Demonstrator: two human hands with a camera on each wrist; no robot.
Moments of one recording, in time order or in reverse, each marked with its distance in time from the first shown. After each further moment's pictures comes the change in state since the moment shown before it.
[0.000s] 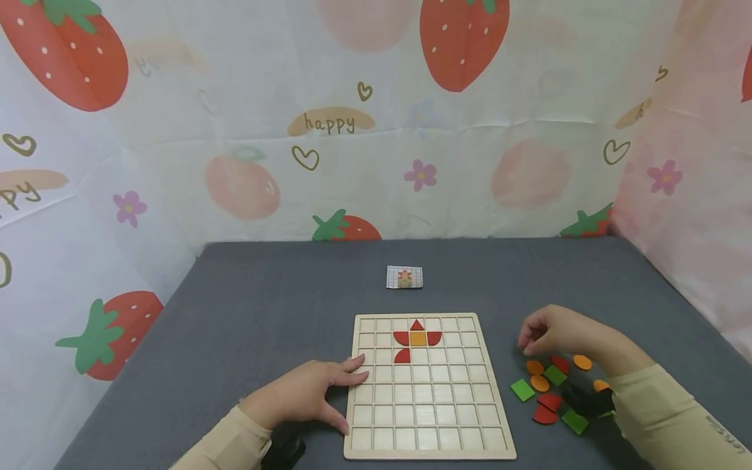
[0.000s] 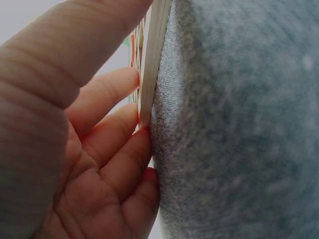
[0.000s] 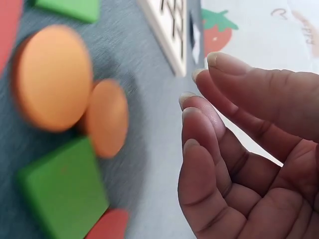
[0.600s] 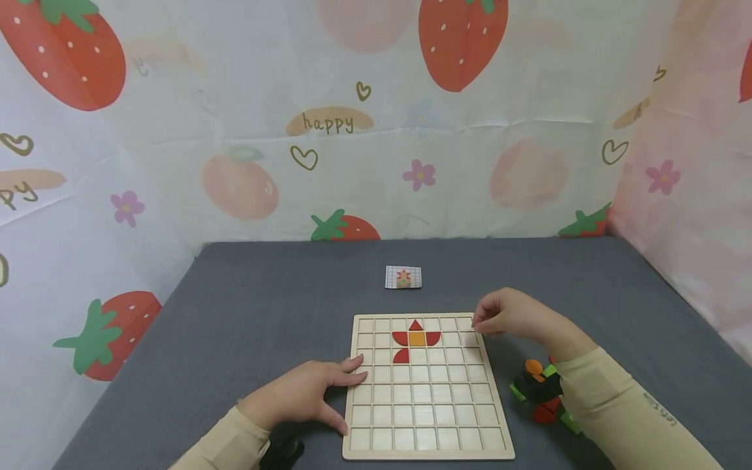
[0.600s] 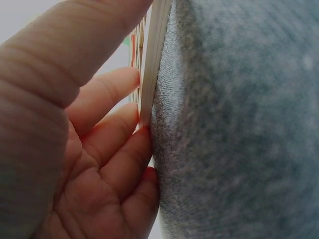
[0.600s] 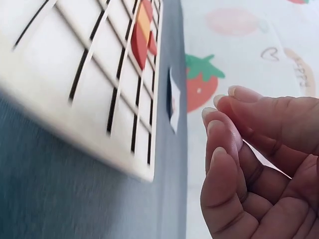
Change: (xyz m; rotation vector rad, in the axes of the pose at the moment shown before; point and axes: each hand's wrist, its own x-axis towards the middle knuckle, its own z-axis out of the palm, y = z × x) left_hand -0.001 0.002 -0.001 0.020 0.015 0.012; right_hand 0.037 -0.053 0.019 0.049 0.109 0.016
